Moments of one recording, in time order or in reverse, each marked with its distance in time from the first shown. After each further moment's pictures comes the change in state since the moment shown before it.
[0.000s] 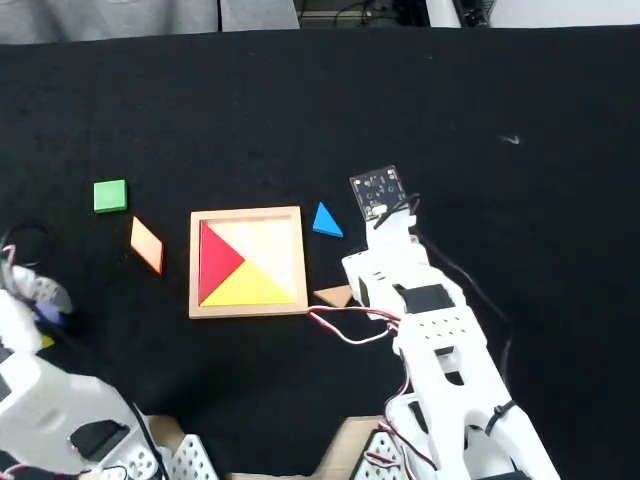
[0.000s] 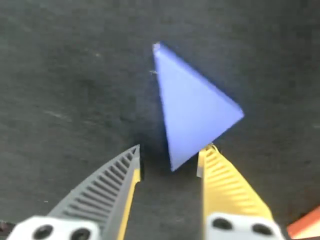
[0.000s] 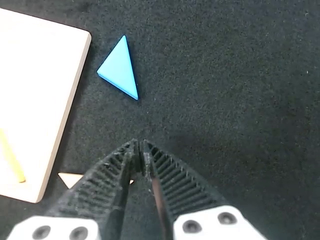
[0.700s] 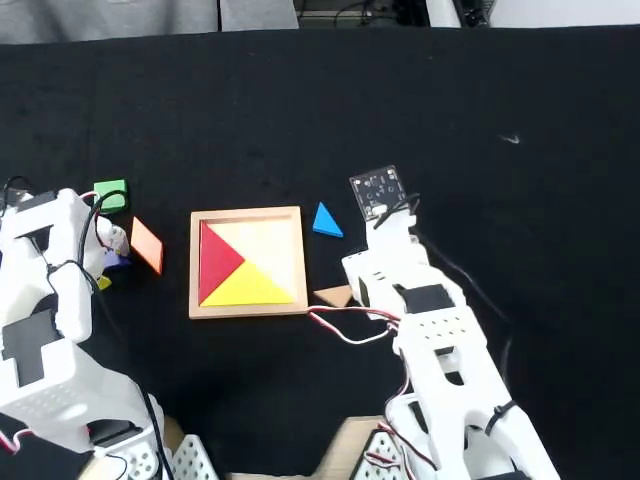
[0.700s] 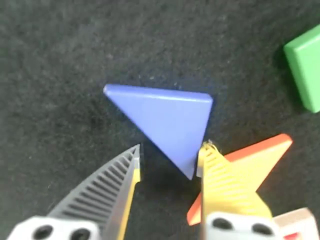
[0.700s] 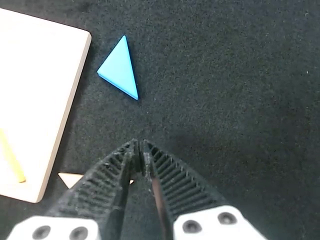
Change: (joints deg) left arm 23.4 0.0 1.1 -11.7 19.3; right arm 0.0 0.0 0.0 0.0 0.0
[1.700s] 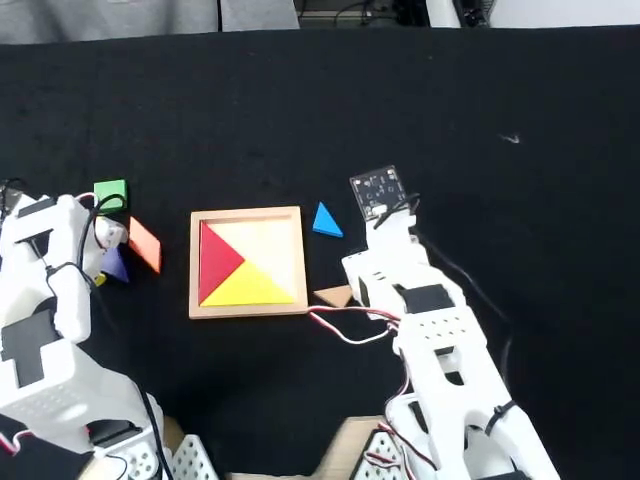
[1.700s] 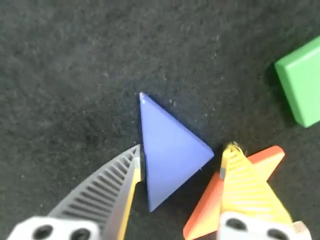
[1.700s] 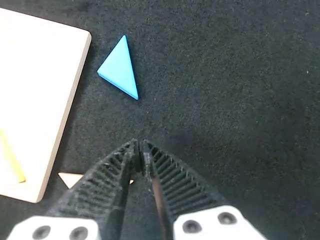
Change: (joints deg) left arm -0.4 0.0 2.4 -5.8 -0.5; right arm 0.0 0.0 0.0 0.0 0.0
